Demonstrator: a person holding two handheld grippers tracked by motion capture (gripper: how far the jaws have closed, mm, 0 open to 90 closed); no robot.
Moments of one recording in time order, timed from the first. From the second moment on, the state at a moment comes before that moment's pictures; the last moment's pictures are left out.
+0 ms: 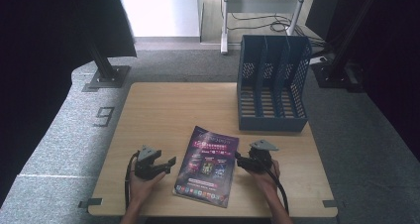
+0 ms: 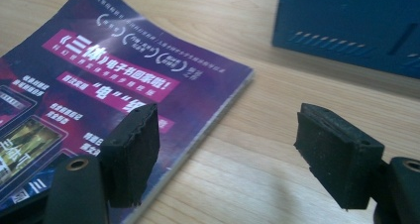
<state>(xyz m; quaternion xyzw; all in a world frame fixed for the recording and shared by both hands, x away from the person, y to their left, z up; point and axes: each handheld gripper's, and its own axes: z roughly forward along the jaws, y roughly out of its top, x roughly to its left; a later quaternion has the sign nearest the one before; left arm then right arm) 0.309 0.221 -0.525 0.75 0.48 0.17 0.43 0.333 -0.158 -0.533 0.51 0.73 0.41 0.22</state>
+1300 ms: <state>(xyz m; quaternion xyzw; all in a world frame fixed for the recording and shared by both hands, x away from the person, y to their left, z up) 0.314 0.191 -0.531 0.78 0.45 0.16 0.40 0.353 -0.118 -0.553 0.50 0.75 0.39 0.18</state>
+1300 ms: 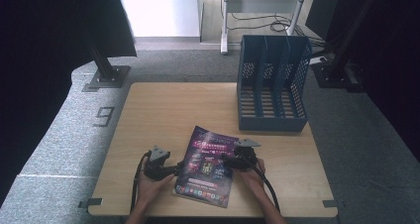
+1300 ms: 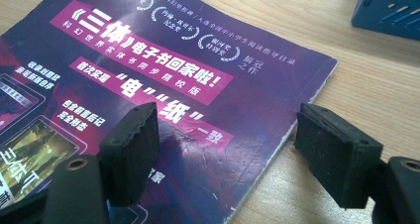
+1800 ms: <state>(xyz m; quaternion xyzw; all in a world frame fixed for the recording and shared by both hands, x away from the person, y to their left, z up) 0.353 0.150 -0.539 0.80 0.44 0.15 0.37 0.354 -0.118 -0.552 0.50 0.76 0.39 0.18</state>
